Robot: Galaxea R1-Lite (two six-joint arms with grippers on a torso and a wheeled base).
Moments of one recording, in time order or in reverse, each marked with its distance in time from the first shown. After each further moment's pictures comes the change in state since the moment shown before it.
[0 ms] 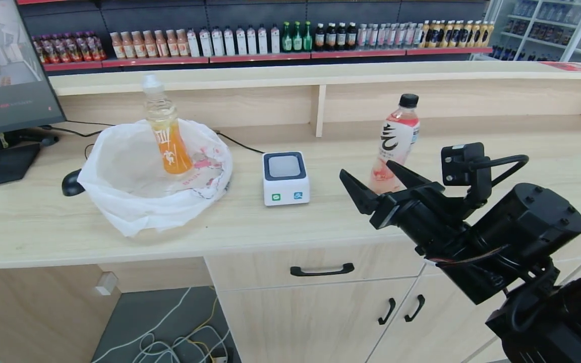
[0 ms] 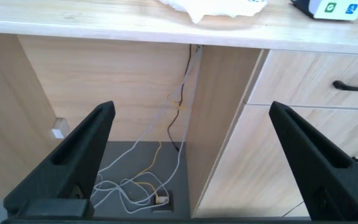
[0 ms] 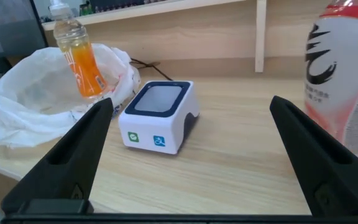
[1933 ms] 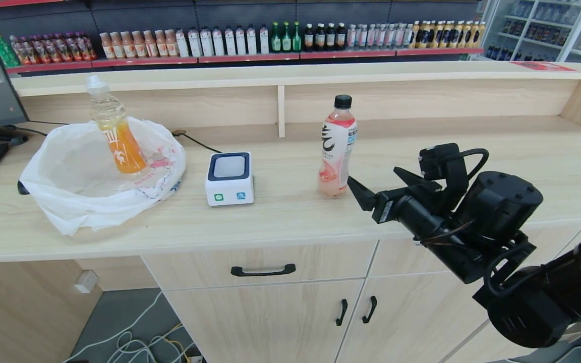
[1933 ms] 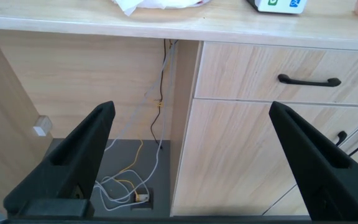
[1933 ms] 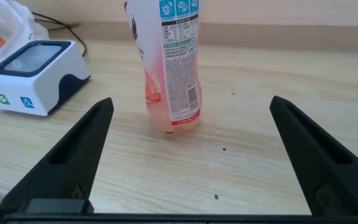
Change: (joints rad) left arm 0.000 0.000 0.000 0.000 0.000 0.006; right arm -0.097 0.049 -0.097 0.196 -0.031 -0.073
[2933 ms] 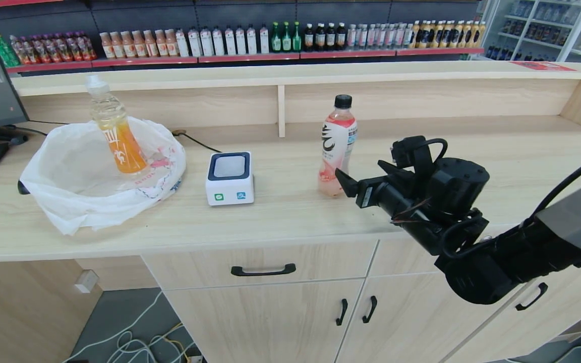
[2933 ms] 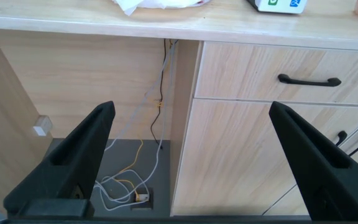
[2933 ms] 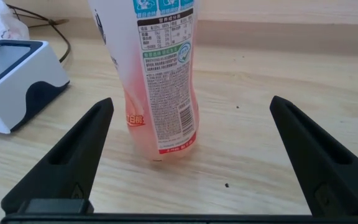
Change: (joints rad) left arm 0.000 0.000 0.000 0.000 0.000 0.000; right arm -0.044 0.144 -0.240 0.109 0.041 0.000
